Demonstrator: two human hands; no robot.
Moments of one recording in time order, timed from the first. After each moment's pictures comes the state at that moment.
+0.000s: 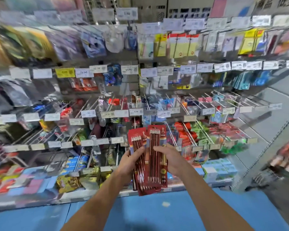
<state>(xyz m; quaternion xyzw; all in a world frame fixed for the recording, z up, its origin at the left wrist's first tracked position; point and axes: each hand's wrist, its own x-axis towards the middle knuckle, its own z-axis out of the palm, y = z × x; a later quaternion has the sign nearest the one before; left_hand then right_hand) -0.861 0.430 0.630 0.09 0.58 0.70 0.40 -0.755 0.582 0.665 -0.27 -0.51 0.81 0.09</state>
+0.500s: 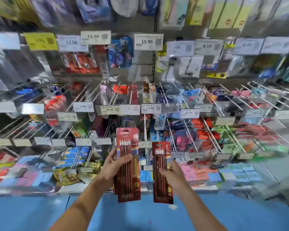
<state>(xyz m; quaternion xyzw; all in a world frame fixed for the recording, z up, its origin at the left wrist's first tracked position) -1.024 0.420 0.541 0.07 0.61 0.71 0.34 -0.885 0.624 0.494 -0.35 -0.62 0.70 0.06</state>
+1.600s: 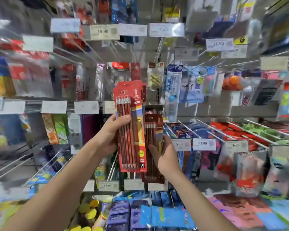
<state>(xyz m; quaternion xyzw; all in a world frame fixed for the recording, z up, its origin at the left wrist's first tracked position) -1.150 0.485 0.319 0.43 0.50 0.72 0.22 -1.044 0.649 0.237 -0.13 -0.75 0.56 0.33</state>
